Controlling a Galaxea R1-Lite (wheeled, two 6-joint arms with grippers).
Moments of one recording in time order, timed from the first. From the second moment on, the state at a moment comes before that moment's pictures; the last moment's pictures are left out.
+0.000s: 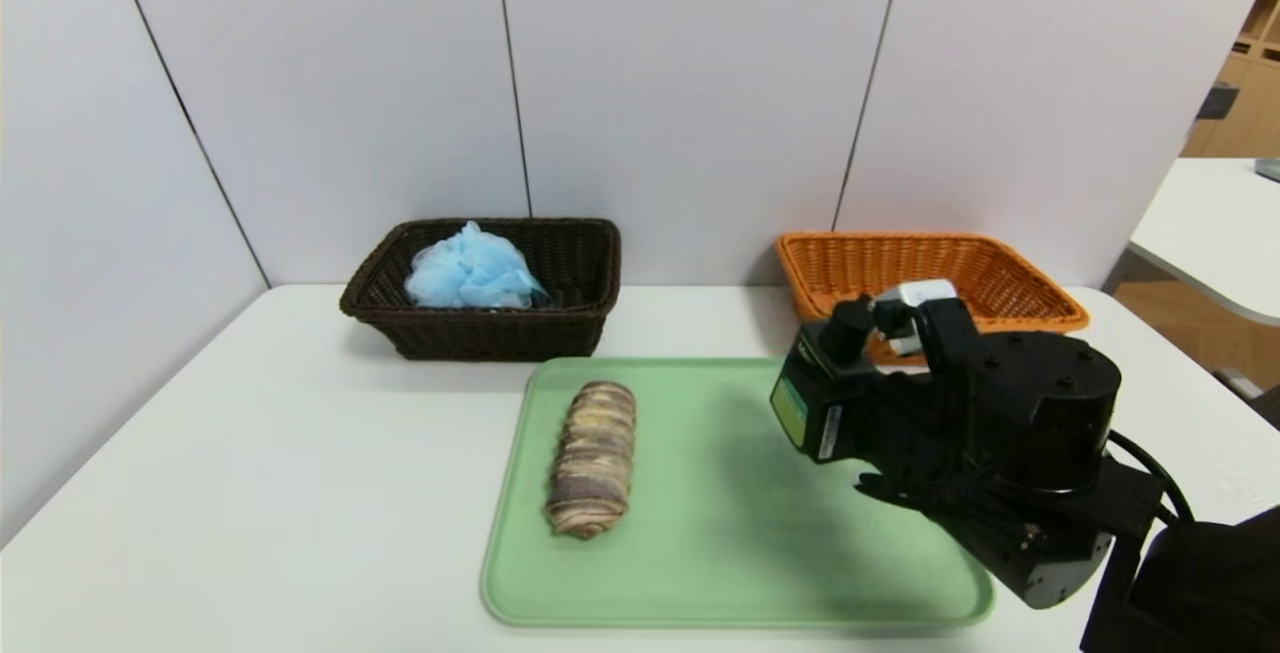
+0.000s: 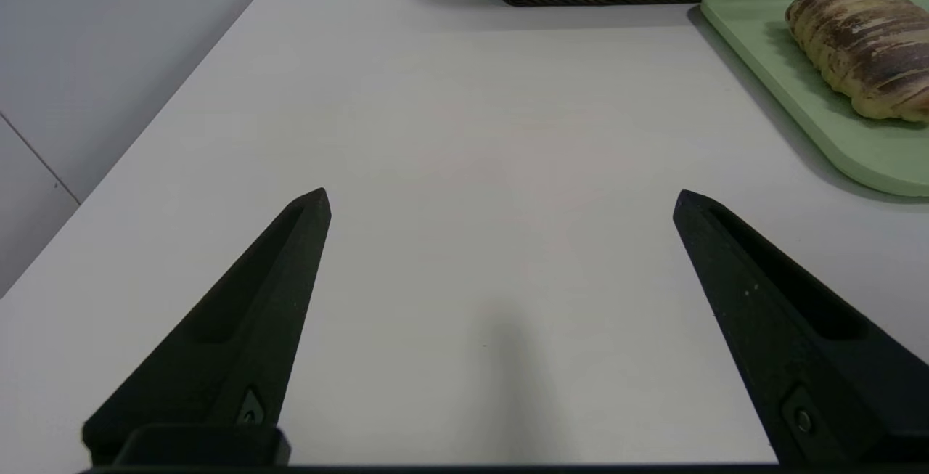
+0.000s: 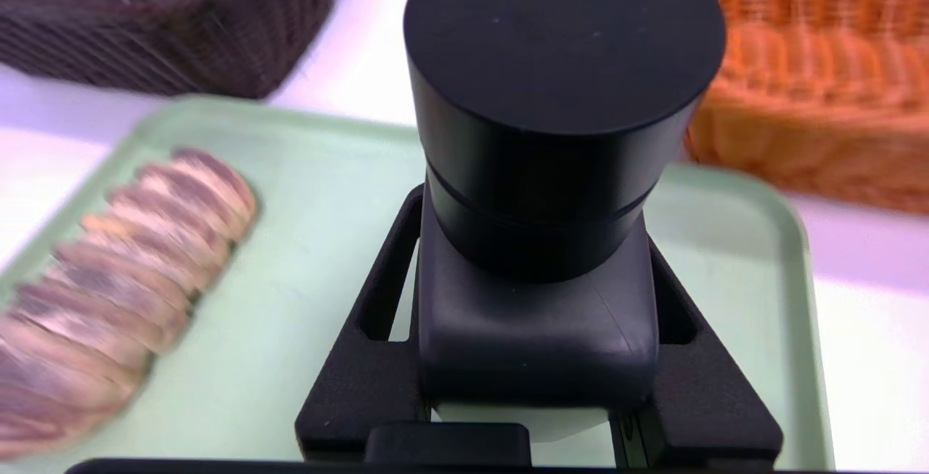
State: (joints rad) left arm 0.00 0.00 0.00 0.00 0.00 0.01; right arm 0.65 1.77 -0.51 -1.08 -0.37 0.15
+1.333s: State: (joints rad) left arm 0.00 0.00 0.00 0.00 0.00 0.01; right arm 0.71 2.02 -1.50 -0.51 -0.22 0.14
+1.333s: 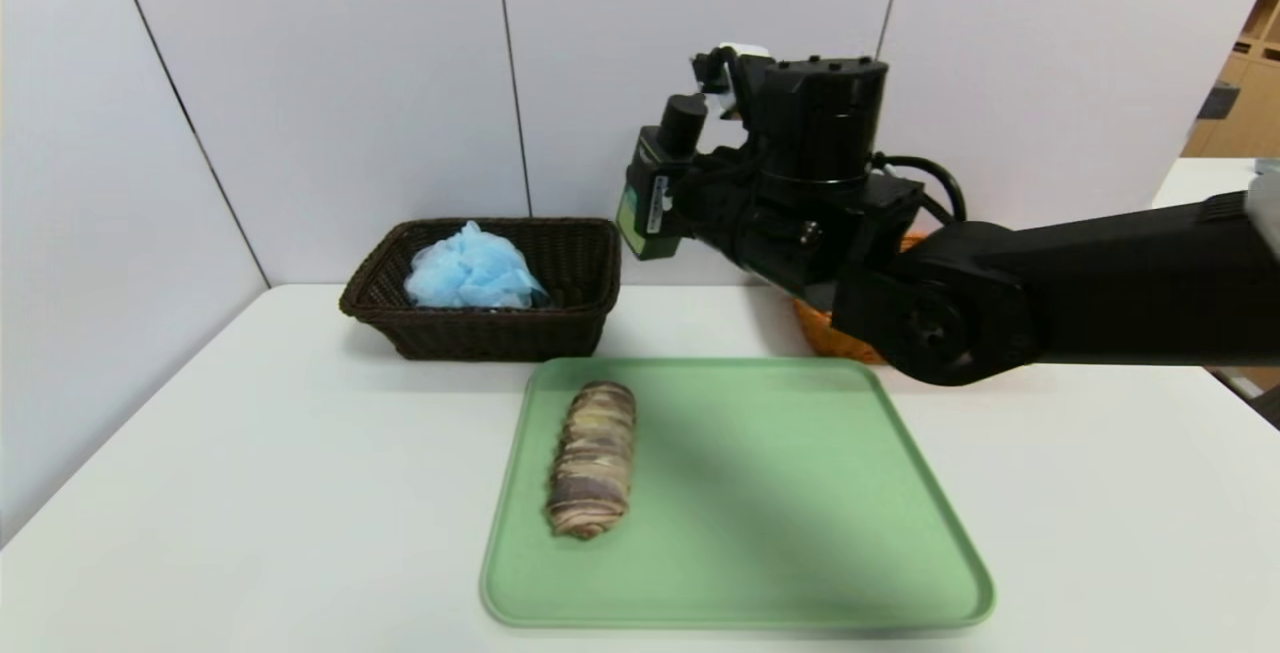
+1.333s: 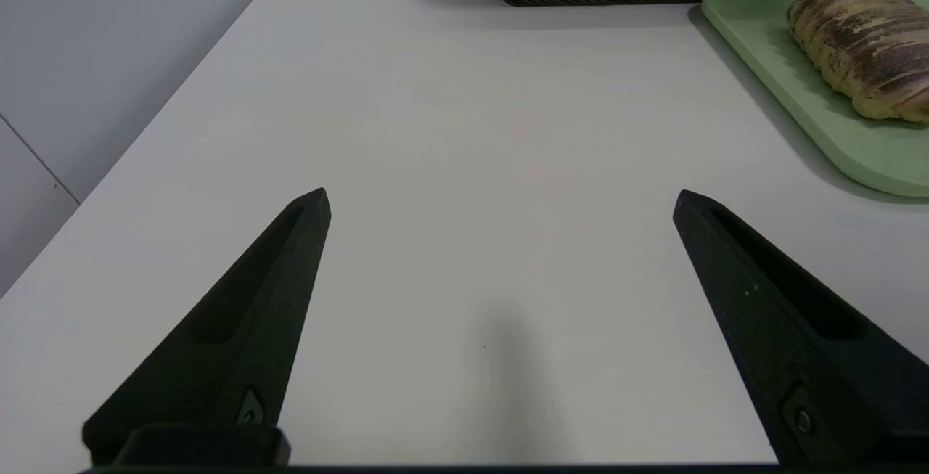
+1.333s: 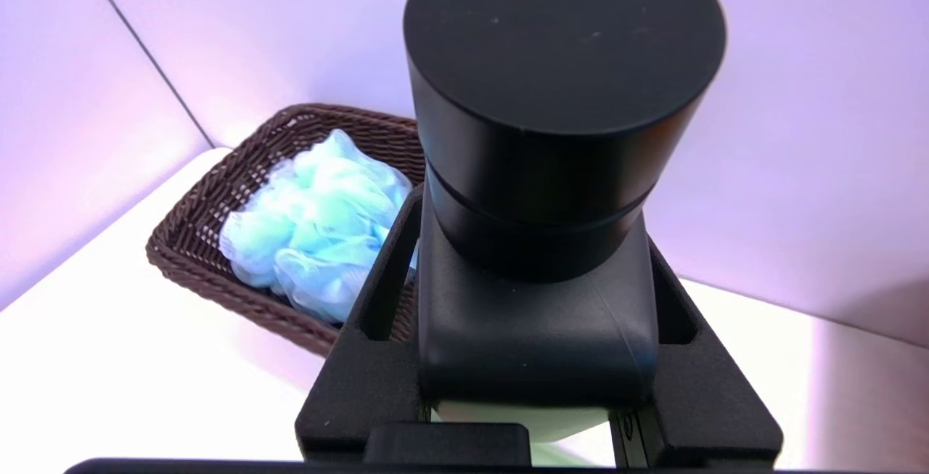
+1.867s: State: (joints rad) left arm 0.00 0.00 0.00 0.00 0.00 0.01; right arm 0.76 2.25 -1.76 -0.52 -0.22 0.14
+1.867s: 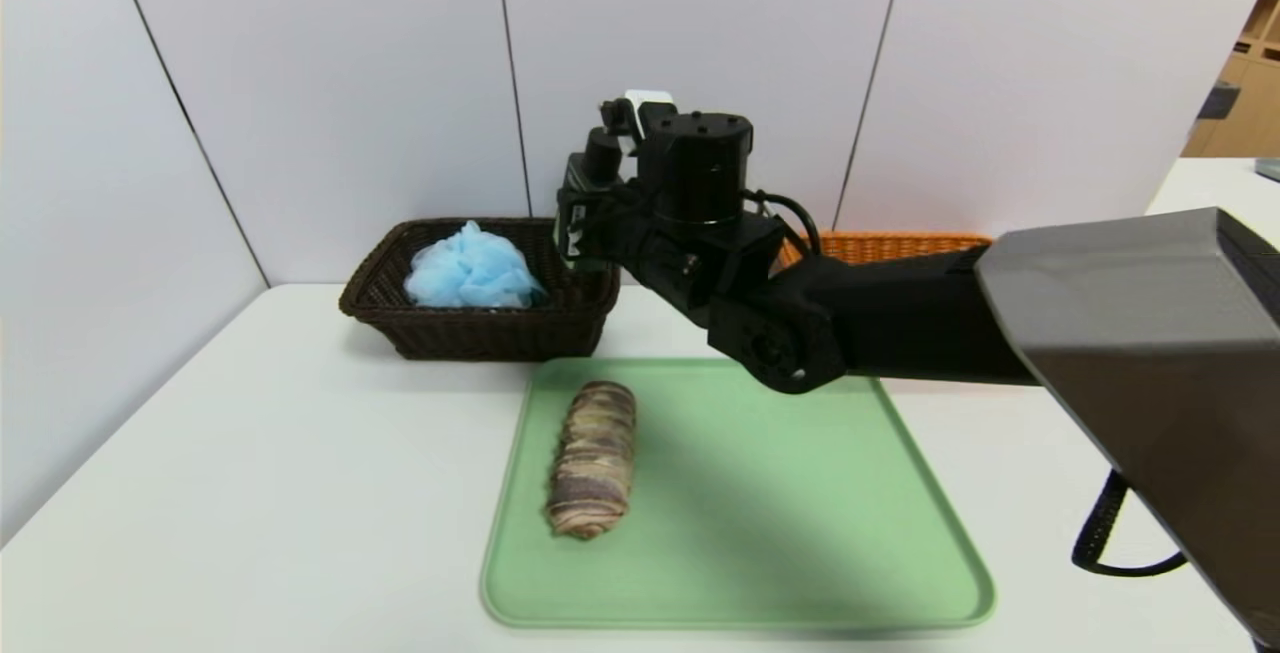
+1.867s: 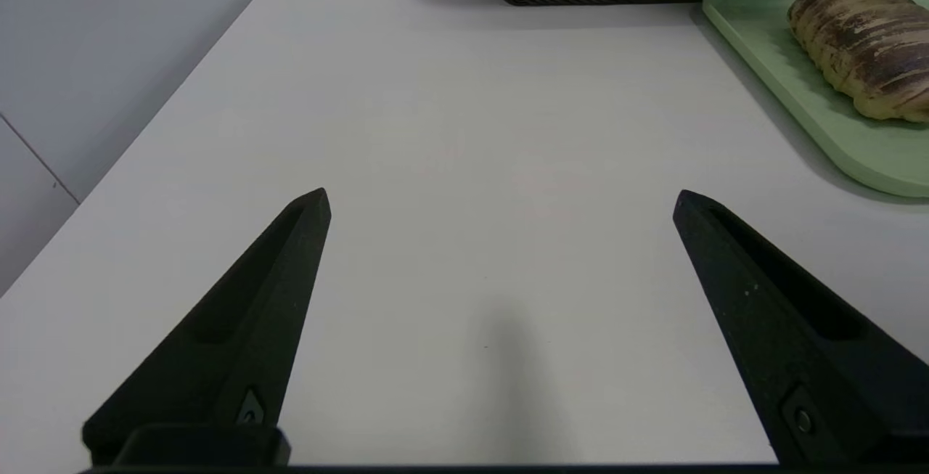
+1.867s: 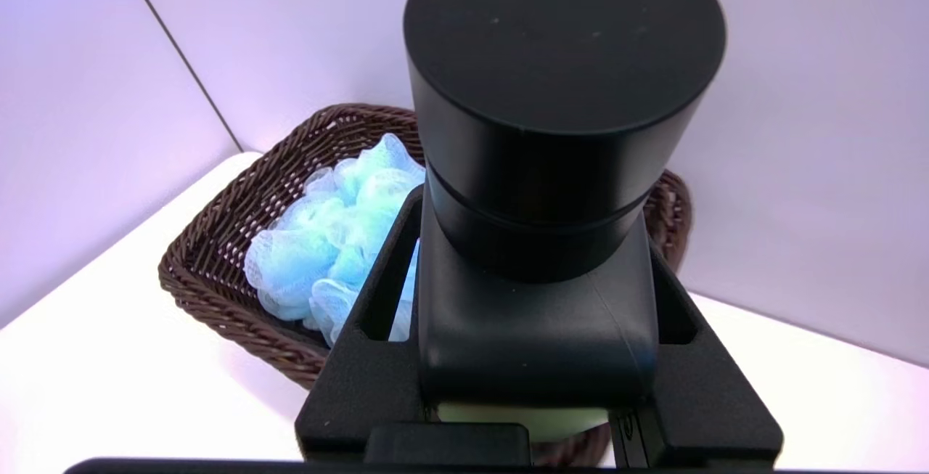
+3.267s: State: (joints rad) left arm 0.00 0.00 0.00 0.00 0.00 0.01; right arm 0.75 2.50 -1.95 -0.61 -0.23 0.04
